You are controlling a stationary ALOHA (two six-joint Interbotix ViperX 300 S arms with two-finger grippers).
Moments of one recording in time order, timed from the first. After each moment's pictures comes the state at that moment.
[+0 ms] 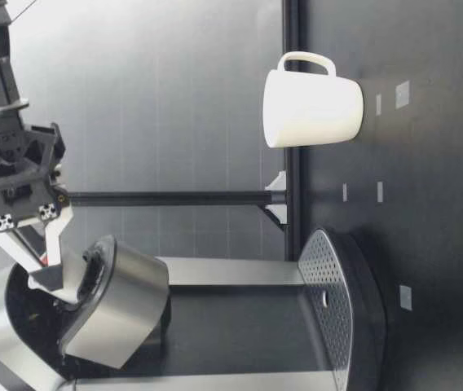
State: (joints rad) left arm 0.30 -0.84 0.75 1.40 0.56 -1.35; right arm -0.34 0.03 0.32 0.03 -0.19 -0.26
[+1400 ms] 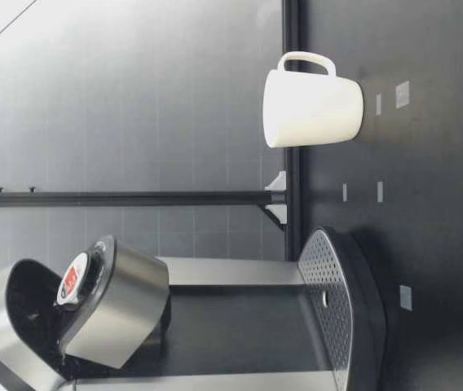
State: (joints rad) left arm 0.54 -0.71 0.74 1.54 0.59 -1.50; right arm -0.20 -0.37 0.70 0.05 -0.38 -0.21
